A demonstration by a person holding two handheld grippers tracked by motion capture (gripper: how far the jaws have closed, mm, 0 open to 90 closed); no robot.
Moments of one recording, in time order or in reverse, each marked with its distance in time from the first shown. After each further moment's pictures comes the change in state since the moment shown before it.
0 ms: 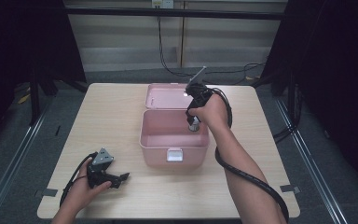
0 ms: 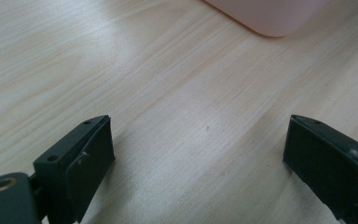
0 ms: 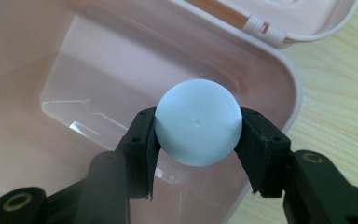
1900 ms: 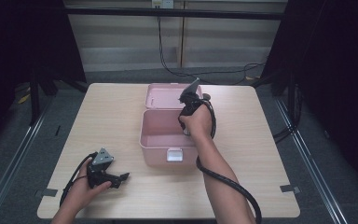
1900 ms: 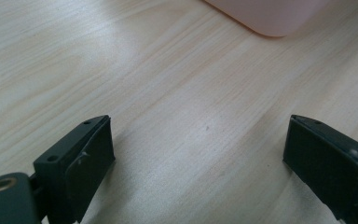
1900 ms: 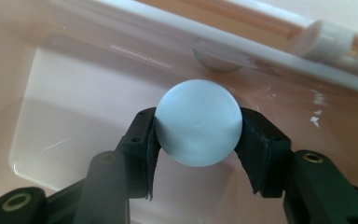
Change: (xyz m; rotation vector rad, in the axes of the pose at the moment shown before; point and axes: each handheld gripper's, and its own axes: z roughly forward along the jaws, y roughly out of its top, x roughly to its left) left arm 0.000 0.000 0.000 0.000 0.001 0.000; right arm 0.010 0.010 0.057 -0.025 -0.050 0.144
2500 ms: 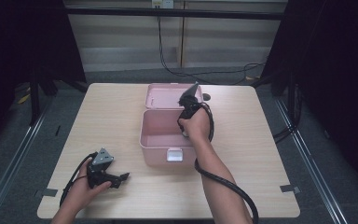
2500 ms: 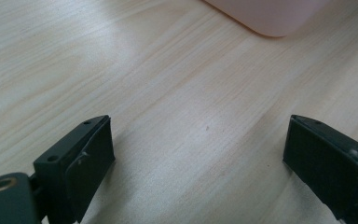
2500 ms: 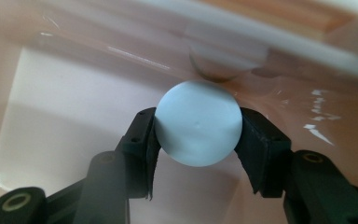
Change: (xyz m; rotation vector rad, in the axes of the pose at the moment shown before) left arm 0.000 0.000 0.000 0.000 0.004 0.000; right arm 0.001 -0.002 0.017 -0.008 -0.005 -0.001
